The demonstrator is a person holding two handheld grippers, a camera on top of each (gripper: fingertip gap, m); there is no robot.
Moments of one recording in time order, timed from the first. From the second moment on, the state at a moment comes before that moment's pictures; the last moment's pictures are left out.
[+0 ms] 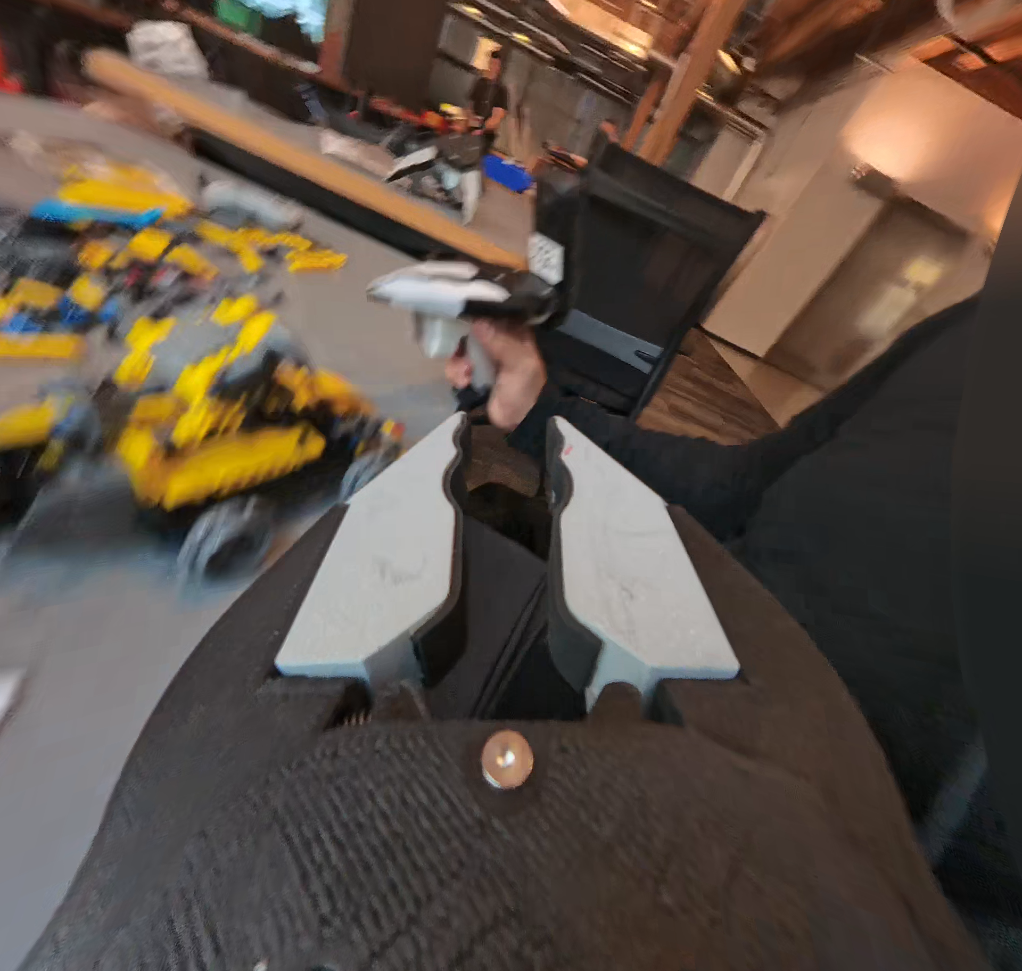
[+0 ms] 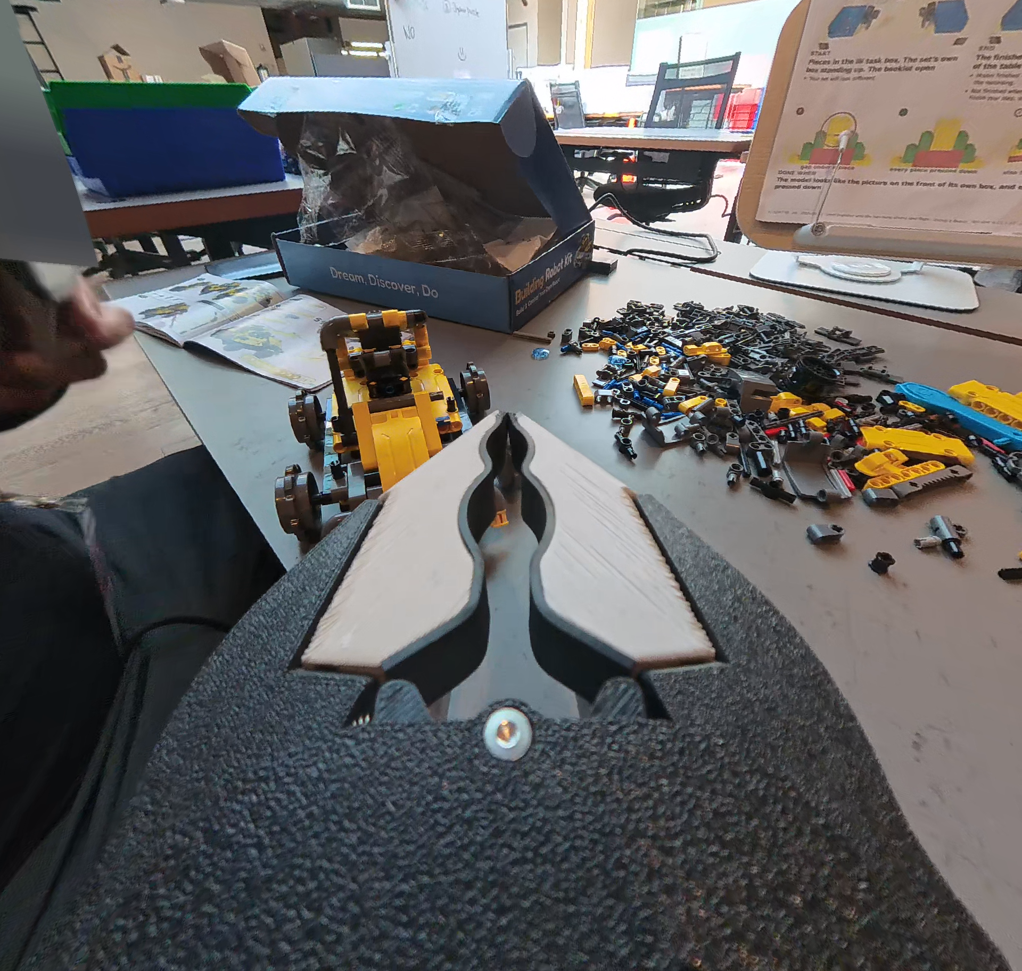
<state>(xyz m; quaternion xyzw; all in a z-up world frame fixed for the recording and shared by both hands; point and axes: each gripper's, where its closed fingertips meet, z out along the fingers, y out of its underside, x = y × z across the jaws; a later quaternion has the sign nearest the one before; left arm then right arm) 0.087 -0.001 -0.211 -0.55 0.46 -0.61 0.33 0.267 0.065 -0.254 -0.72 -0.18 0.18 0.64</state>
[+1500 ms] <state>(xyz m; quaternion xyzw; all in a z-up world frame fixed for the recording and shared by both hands) 0.074 0.184 -0.257 -0.75 0.34 -0.23 0.52 0.288 0.095 -0.291 -0.82 -0.09 0.08 0.55</state>
